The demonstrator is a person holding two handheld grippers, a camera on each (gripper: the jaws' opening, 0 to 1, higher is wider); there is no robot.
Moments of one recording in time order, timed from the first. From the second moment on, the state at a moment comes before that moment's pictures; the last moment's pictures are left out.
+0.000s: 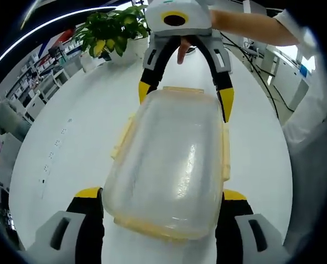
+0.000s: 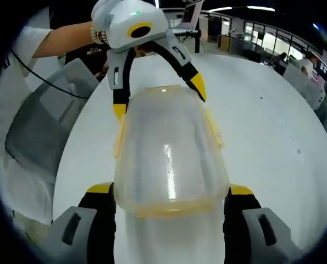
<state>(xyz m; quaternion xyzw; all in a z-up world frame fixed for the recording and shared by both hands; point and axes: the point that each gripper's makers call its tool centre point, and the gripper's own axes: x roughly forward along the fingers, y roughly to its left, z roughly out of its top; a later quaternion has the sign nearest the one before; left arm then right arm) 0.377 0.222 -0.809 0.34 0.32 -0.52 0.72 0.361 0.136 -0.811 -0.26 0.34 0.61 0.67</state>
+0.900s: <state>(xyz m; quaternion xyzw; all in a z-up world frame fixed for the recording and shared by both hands) 0.368 0.289 -0.808 0.31 0.31 -0.52 0.74 0.354 0.203 -0.811 -0.28 0.35 0.61 0.65</state>
